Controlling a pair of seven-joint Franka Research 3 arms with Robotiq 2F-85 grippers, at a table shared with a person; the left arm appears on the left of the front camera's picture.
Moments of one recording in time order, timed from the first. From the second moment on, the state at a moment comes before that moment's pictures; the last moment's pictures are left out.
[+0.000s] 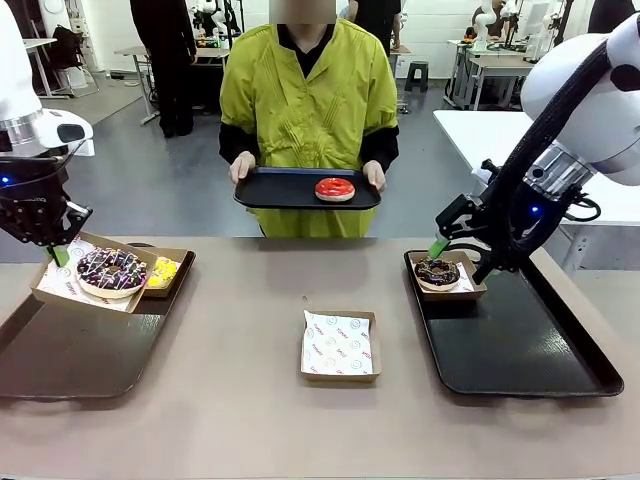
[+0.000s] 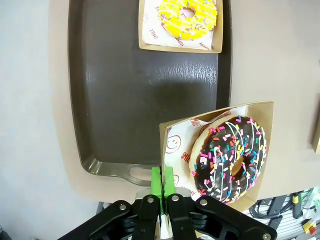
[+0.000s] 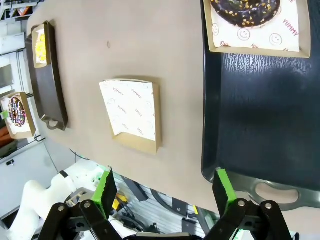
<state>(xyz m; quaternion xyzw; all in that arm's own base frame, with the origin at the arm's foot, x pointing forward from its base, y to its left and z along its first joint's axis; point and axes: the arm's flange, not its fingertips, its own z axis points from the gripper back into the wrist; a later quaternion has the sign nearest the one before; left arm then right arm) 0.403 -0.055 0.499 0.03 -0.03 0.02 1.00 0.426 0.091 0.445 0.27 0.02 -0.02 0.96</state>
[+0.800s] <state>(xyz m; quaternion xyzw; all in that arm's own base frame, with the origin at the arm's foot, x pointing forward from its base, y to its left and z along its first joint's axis) 0.415 -0.027 0.478 0.04 0.00 0.04 1.00 0.406 0.168 0.428 0.16 0.02 0.02 0.99</state>
